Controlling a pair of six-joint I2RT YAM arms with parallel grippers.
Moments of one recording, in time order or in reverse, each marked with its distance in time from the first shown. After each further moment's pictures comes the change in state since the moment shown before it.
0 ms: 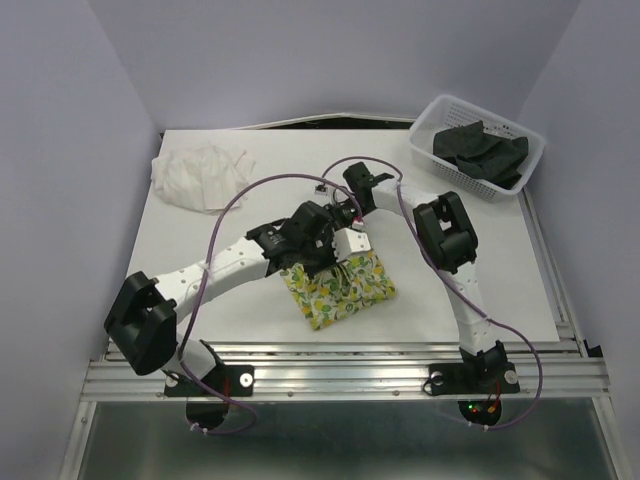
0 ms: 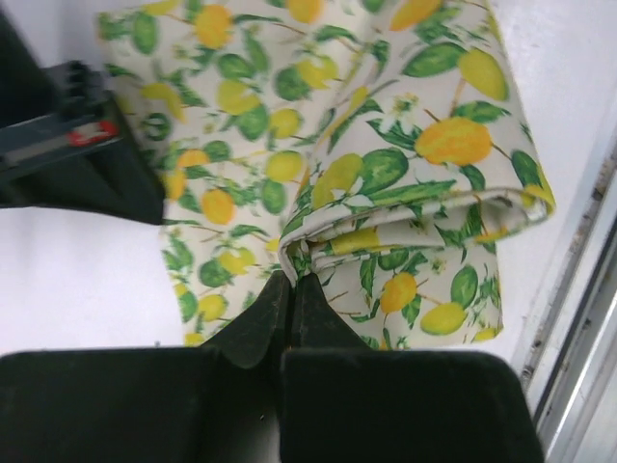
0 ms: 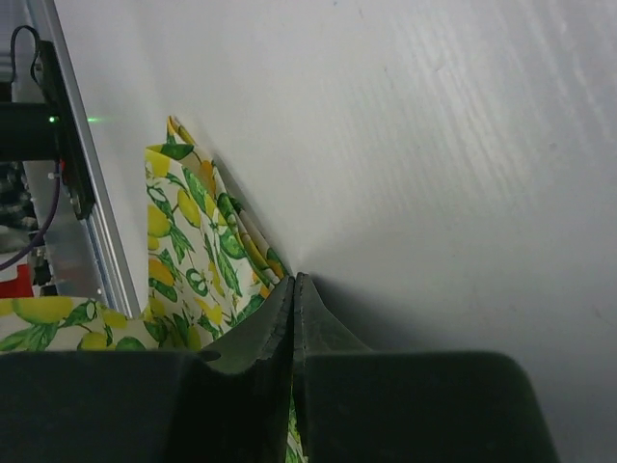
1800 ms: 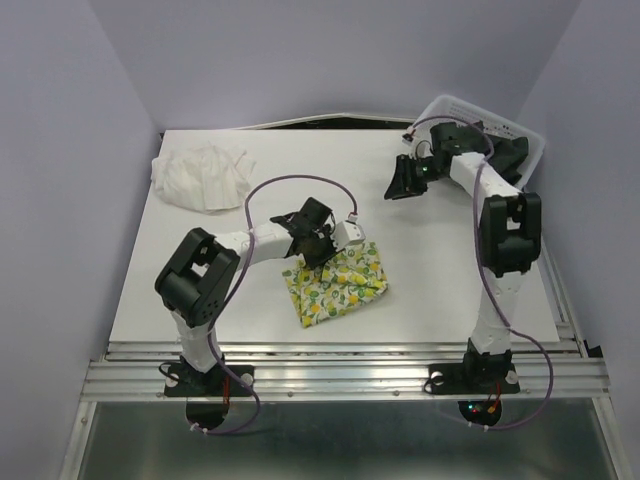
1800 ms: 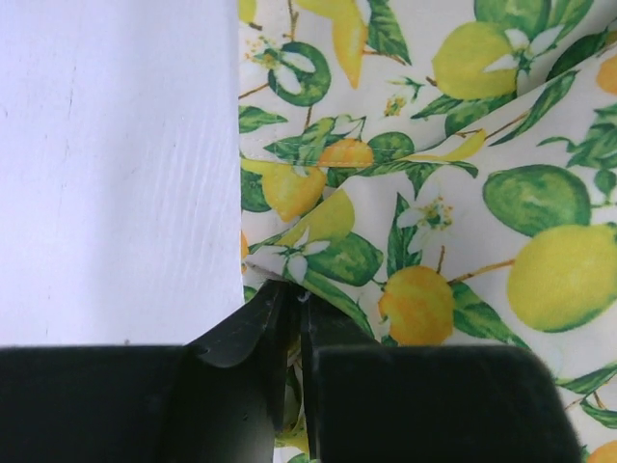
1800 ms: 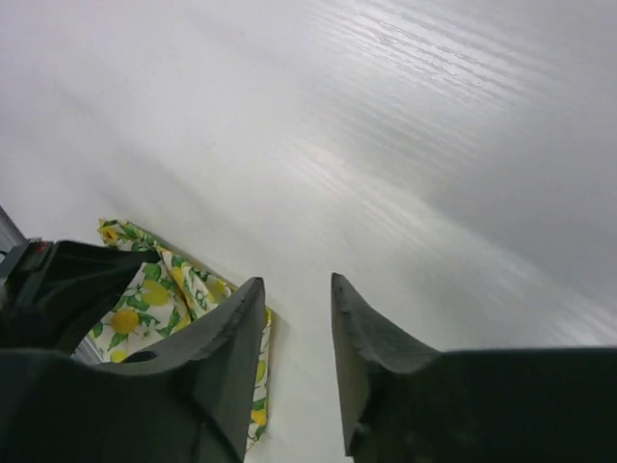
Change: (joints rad) left arm 0.155 0.364 0.019 0.211 0.011 0.028; right arm -0.369 -0.230 -0.055 -0.008 0.177 0.207
